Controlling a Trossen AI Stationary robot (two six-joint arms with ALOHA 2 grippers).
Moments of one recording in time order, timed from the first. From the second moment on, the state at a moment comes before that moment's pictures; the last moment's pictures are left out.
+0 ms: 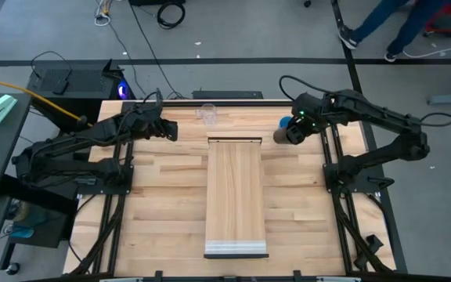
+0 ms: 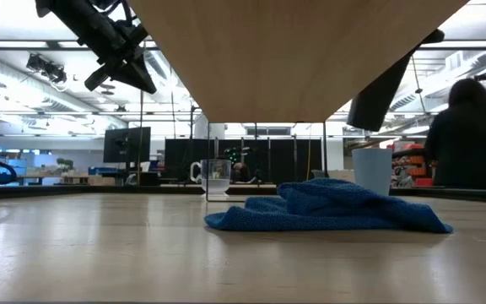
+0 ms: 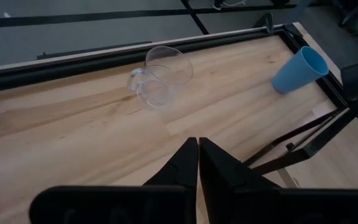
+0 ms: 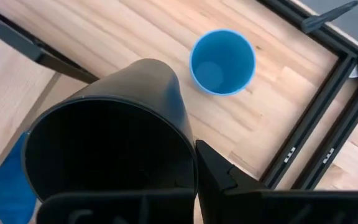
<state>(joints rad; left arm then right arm) 0.42 0.92 0.78 -0.48 -0.24 -0.66 -0.32 1.20 1.37 -1.46 0.21 0.65</state>
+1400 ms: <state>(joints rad) 0.42 0.95 0.79 -0.48 -0.20 -0.64 -0.66 1.55 1.37 -1.18 -0.03 0.31</state>
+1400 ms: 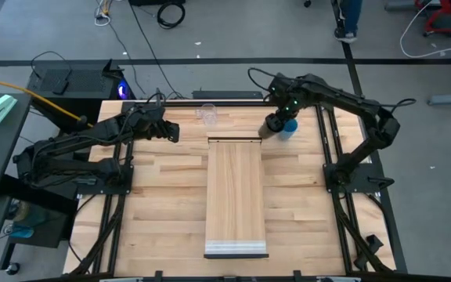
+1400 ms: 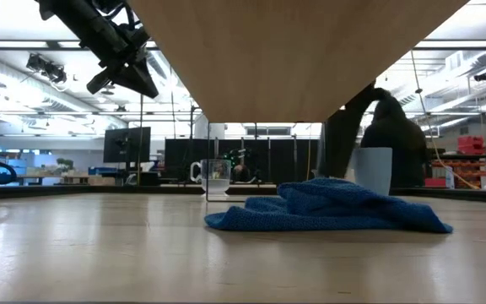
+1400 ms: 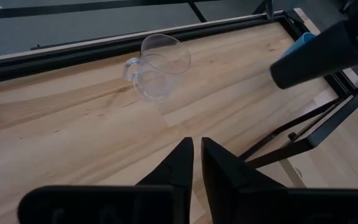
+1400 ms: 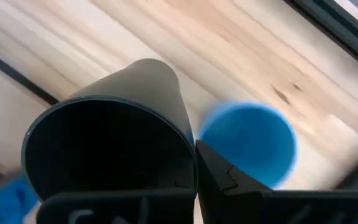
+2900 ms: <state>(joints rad) 0.42 0.95 0.79 -0.48 -0.18 -0.64 -0.63 1.96 1.91 -1.52 0.01 0.11</state>
